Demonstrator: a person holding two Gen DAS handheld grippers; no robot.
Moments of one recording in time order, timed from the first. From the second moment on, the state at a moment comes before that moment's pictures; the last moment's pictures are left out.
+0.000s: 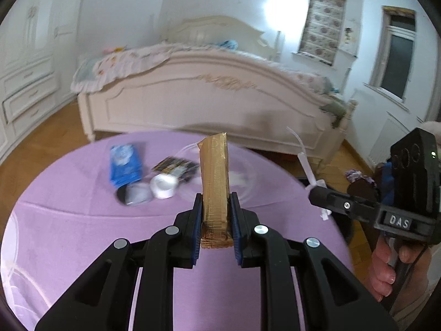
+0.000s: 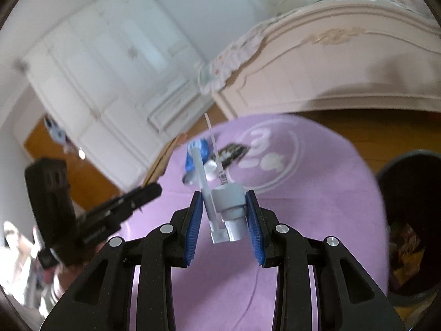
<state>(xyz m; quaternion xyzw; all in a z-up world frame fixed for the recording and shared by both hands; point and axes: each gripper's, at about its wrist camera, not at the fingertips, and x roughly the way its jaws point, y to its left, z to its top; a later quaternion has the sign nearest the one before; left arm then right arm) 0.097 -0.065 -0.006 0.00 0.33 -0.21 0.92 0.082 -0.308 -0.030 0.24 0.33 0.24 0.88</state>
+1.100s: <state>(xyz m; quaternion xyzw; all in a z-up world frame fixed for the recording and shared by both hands) 0.084 -0.293 -0.042 0.09 0.36 -0.36 0.86 0.003 -0.517 -0.106 0.40 0.30 0.03 0.87</state>
